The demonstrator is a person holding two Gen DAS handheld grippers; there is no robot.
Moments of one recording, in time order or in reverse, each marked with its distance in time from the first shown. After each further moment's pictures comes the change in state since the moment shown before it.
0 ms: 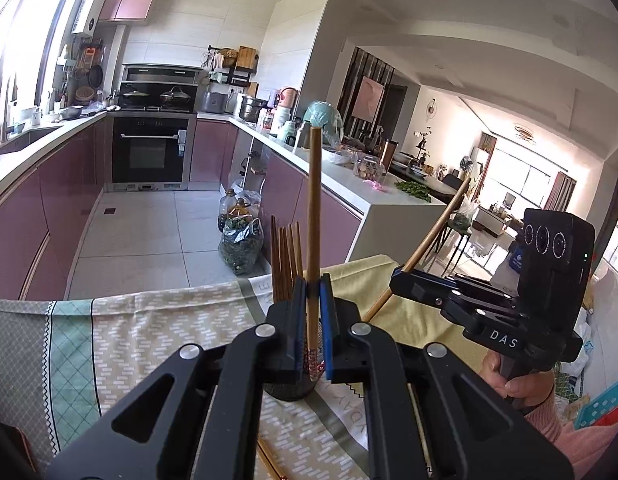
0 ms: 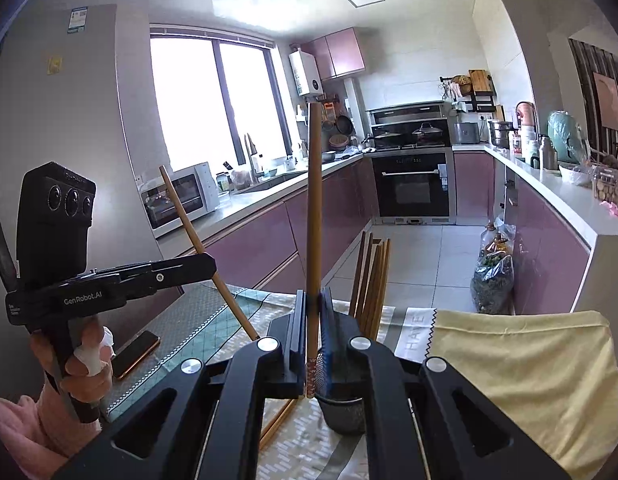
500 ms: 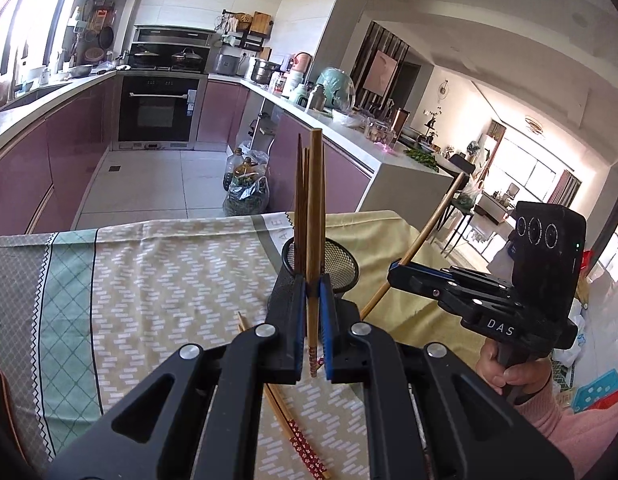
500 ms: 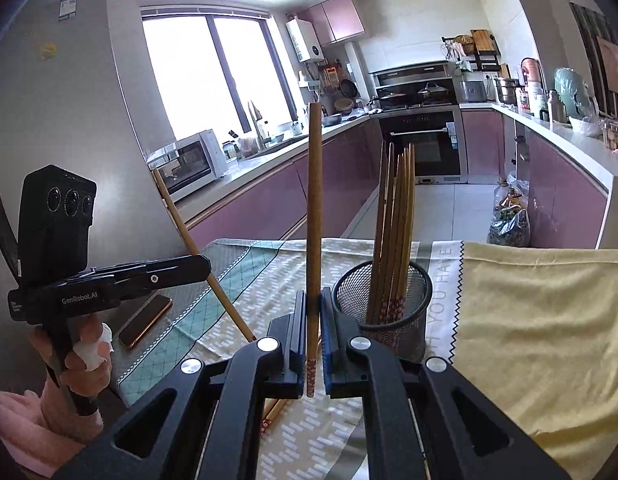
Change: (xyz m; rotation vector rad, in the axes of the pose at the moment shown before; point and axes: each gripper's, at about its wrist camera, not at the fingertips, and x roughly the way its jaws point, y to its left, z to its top) left arm -0.005 0.027 -0.065 -0.072 0.114 0.002; right arm 0.020 0.012 -0.053 0.063 0.119 0.051
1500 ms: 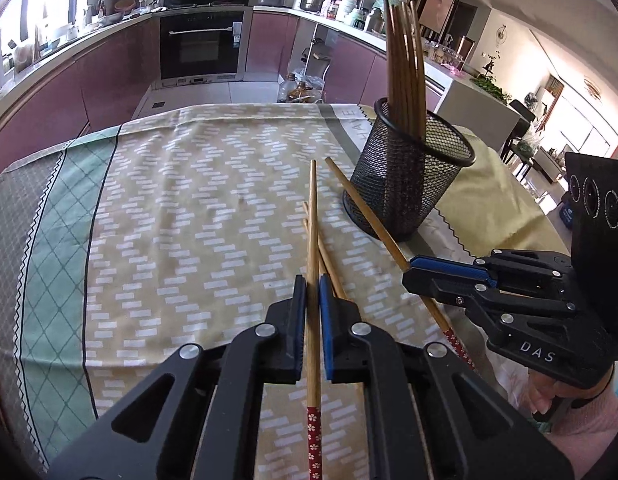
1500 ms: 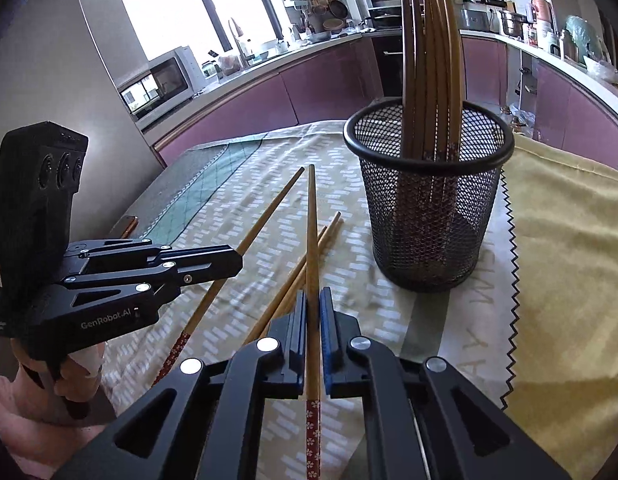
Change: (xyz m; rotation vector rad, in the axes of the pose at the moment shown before) left arm 0.083 0.047 -0.082 -0.037 0.257 0.202; right arm 0.080 0.013 -0.068 0.032 0.299 -0.033
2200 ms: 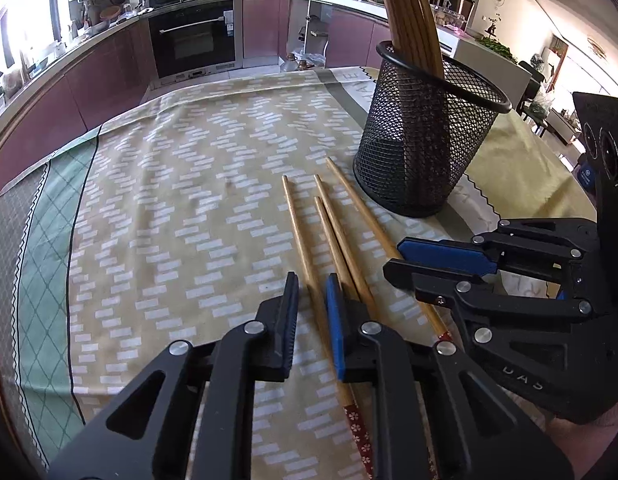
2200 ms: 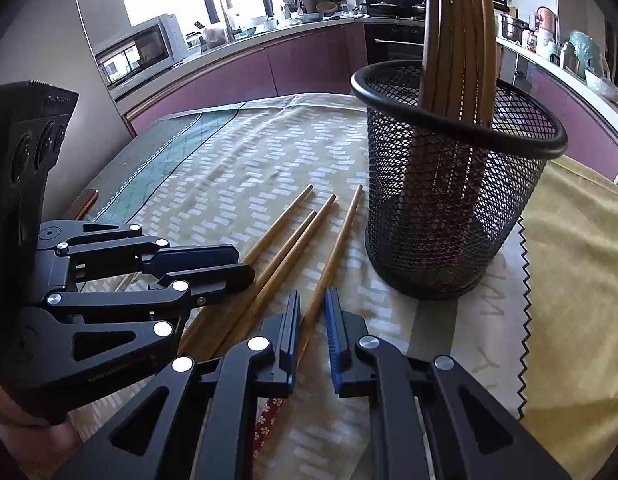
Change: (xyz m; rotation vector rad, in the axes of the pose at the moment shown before) left arm 0.047 -0.011 0.000 0.088 0.088 0.090; right arm 0.044 0.003 0.002 -0.046 0.081 -0.120
